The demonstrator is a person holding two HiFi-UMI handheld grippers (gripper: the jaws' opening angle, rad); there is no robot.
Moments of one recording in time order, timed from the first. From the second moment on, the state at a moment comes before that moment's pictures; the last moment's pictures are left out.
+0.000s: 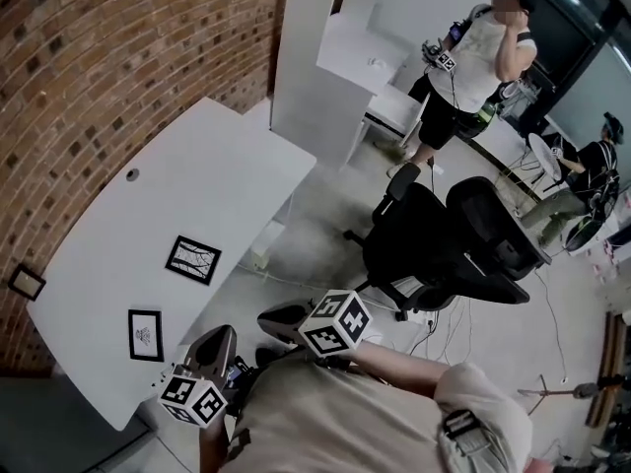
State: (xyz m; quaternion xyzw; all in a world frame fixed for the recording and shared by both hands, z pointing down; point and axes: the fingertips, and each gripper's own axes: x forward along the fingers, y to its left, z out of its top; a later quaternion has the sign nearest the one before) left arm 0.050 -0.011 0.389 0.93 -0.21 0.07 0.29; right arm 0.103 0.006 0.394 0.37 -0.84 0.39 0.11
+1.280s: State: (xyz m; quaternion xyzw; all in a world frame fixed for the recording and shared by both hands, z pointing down) left arm 0.315 -0.053 0.376 0.94 -0.19 0.13 0.24; right arm 0.347 -0.037 0.399 0.36 -0.83 0.42 0.00
